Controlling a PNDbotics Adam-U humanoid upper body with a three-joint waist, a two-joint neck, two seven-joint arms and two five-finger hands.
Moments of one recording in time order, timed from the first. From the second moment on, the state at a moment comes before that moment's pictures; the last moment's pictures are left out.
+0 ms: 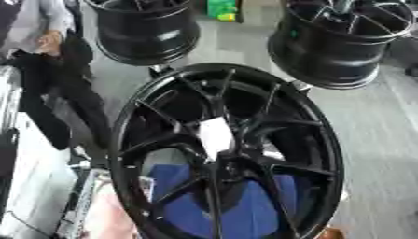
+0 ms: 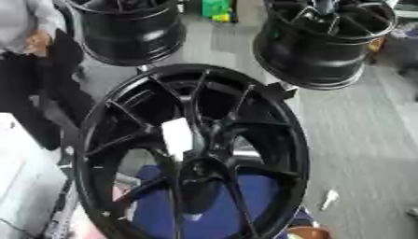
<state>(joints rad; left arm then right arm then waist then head) -0.47 0.40 0.07 -1.97 -0.03 -0.05 0.19 -0.11 -0.70 -0.08 -1.99 0.12 0.26 -0.72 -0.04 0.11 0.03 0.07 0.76</state>
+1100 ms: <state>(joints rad) -0.50 0.42 0.05 -1.94 -0.05 -0.05 0.16 -0.11 -0.70 -0.07 -1.99 0.12 0.27 -0.71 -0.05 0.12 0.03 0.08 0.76</state>
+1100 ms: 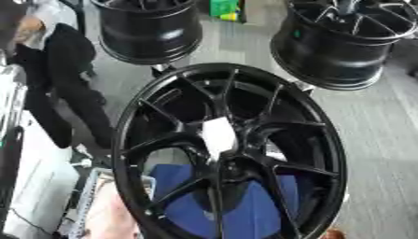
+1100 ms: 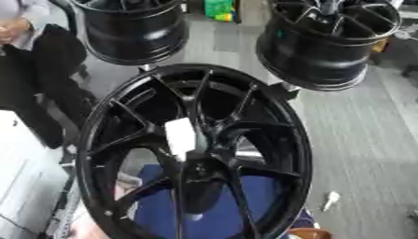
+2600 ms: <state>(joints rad) -1.23 0.55 -0.62 -1.36 -0.21 -0.41 -0.70 -0.13 -0.74 -0.04 -1.99 0.11 0.27 -0.67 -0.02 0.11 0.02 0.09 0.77</state>
